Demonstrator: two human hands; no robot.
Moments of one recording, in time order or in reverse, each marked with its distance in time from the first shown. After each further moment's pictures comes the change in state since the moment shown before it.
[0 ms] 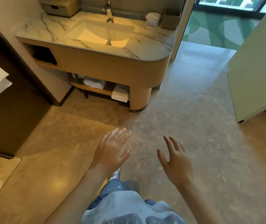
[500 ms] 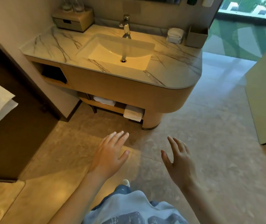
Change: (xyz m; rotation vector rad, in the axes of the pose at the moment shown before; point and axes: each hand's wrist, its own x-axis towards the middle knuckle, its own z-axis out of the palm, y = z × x) left_hand 0.165 -0.181 -0.052 -0.039 -0.022 -0.096; right_hand 0.222 -0.104 0.070 0.003 0.037 -0.020
